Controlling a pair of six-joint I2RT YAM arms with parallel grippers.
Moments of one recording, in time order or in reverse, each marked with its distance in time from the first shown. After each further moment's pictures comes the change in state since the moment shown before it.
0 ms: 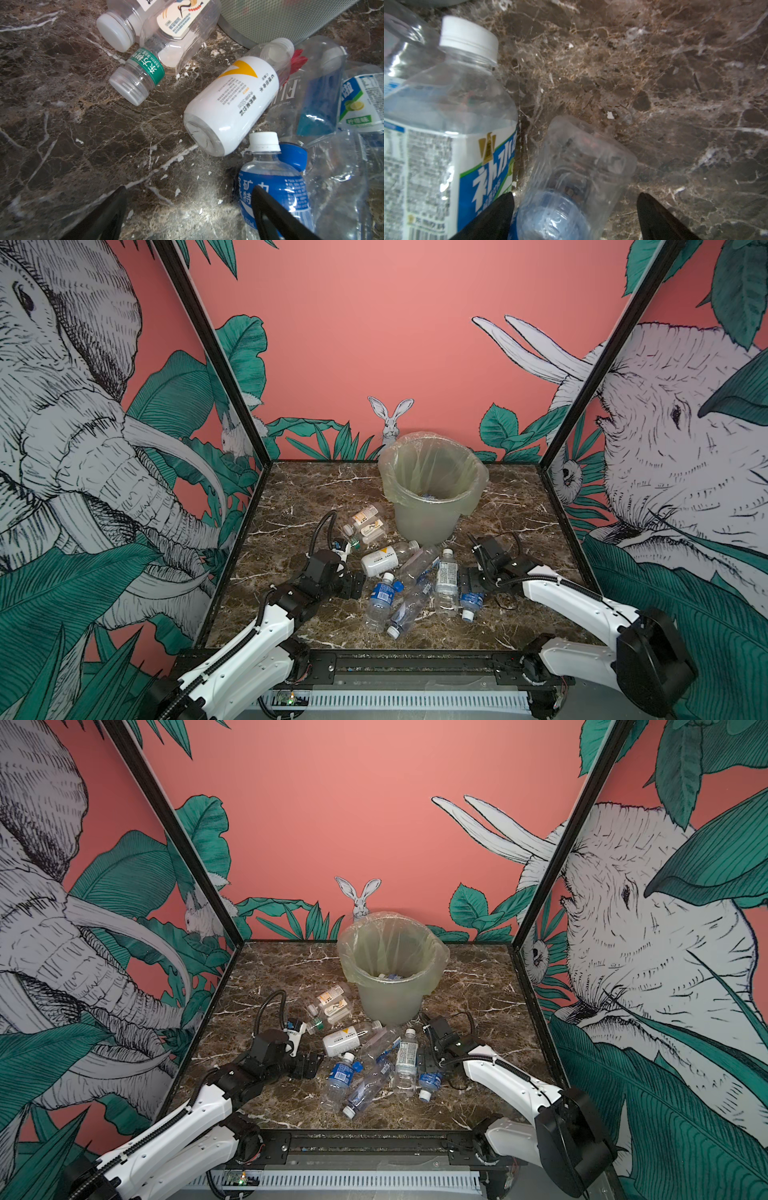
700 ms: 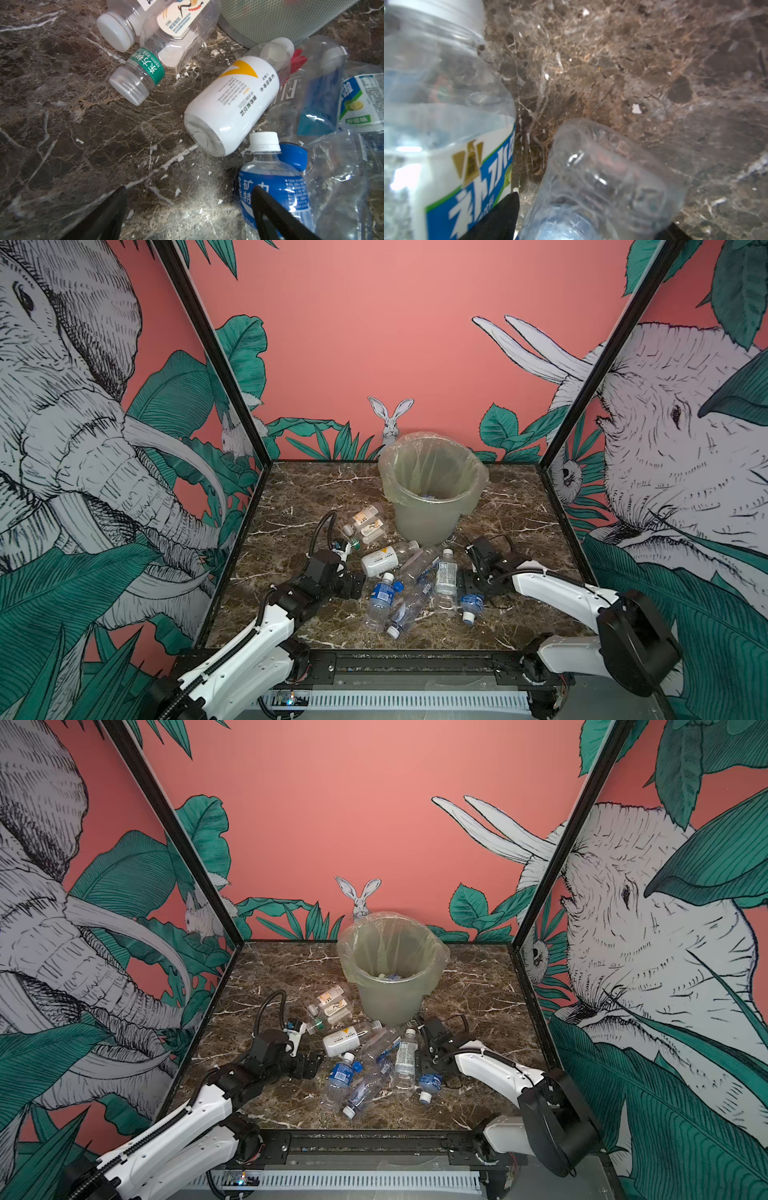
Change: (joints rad) left arm 0.000 0.000 0.000 0.000 0.000 0.000; right arm 0.011 0.105 0.000 0.045 -0.060 0.022
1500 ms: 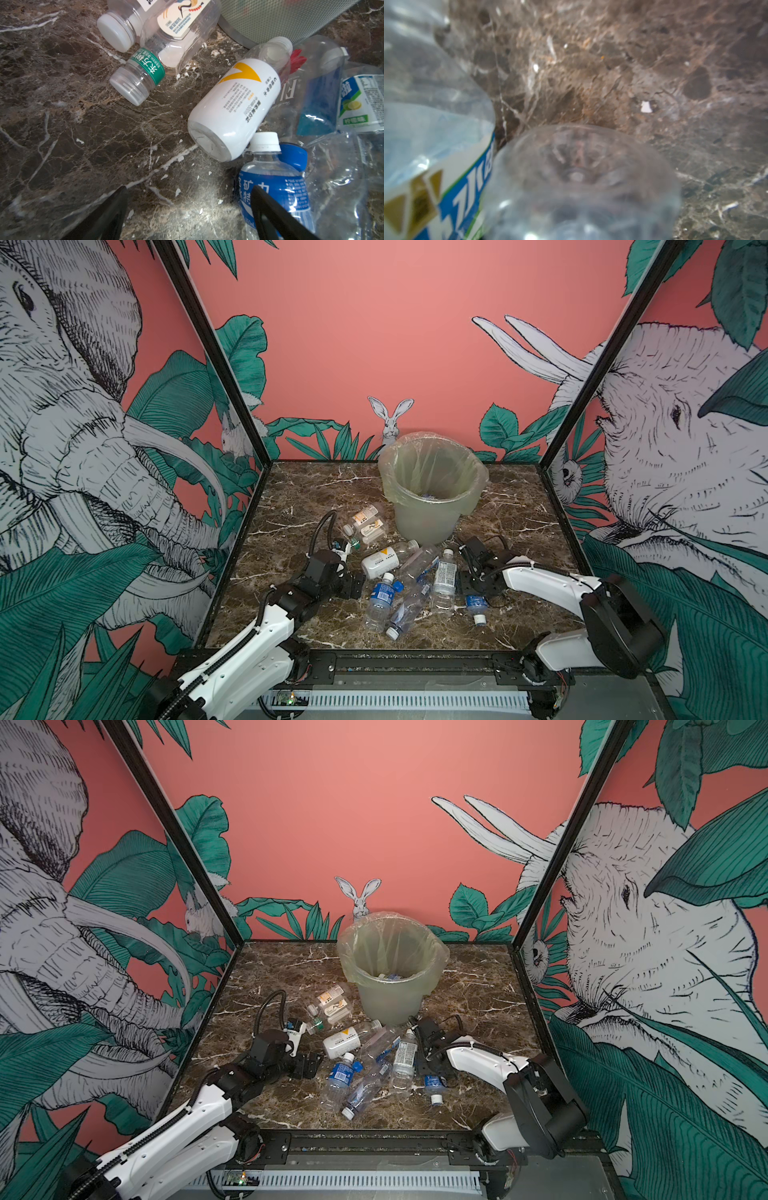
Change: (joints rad) left arm 0.000 0.000 0.000 0.000 -0.001 0.000; right arm 0.018 0.093 0.026 -0.005 0.015 0.021
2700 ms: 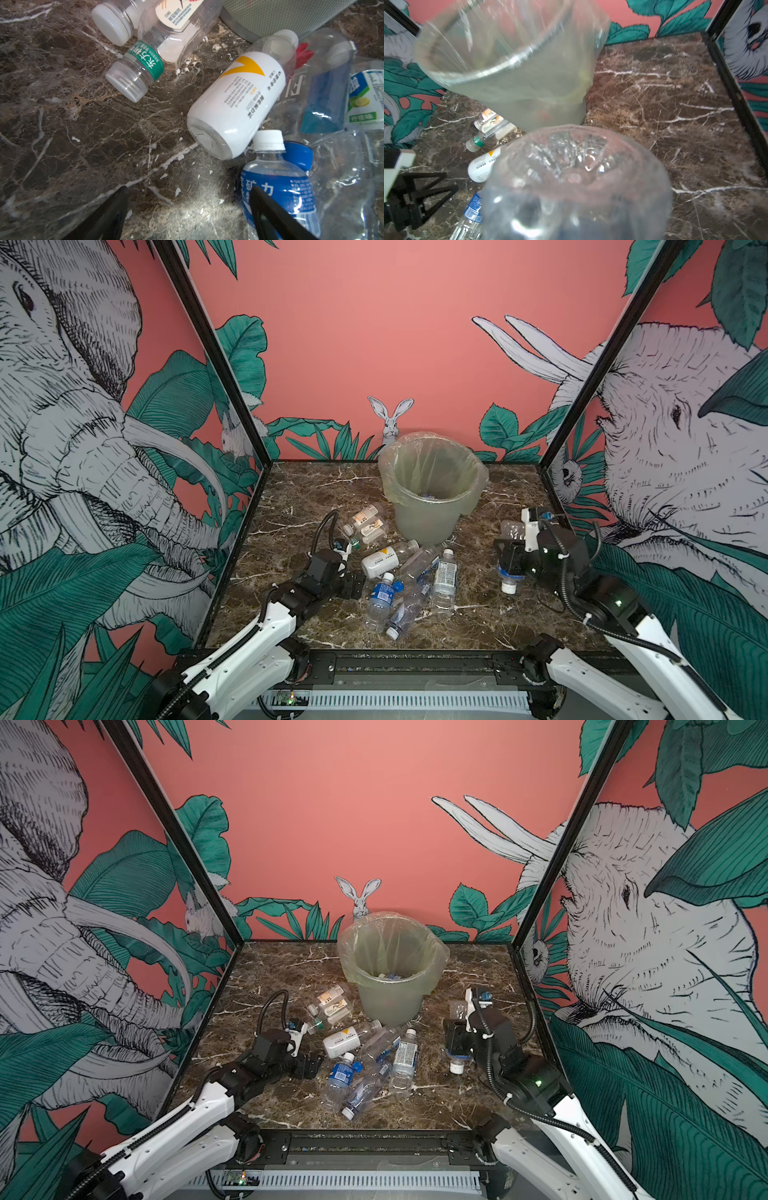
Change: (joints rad) left arm 0.000 0.028 0.000 0.007 0.005 0.000; right arm 0.003 -0.647 0.414 -0.268 0.197 -0.110
